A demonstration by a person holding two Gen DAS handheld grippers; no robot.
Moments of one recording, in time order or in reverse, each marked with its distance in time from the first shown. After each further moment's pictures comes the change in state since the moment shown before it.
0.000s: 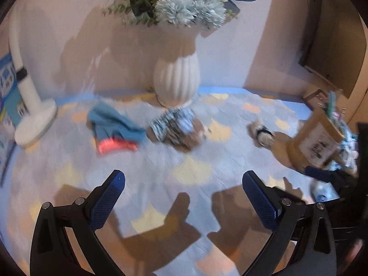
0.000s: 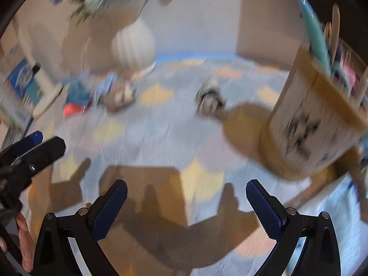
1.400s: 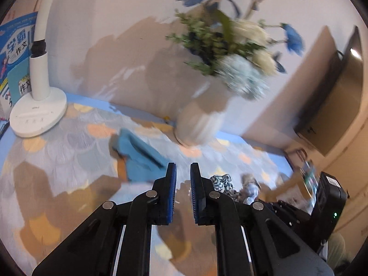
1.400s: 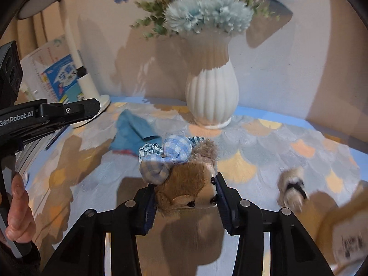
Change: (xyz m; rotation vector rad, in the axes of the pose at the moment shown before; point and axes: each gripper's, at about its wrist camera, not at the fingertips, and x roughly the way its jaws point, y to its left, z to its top) left arm -0.029 0.096 0.016 -0.265 -0.111 -0.220; right arm 0.008 0.078 0.029 -0.224 -0.147 0.220
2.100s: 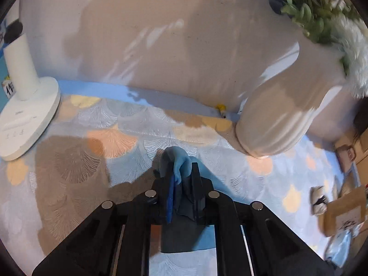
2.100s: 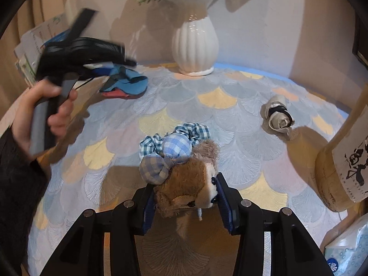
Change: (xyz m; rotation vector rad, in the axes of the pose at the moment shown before) left arm 0.131 0.053 0.033 0.010 0.135 0.236; right arm 0.007 -0.013 -0.068 -0.021 0.080 -0.049
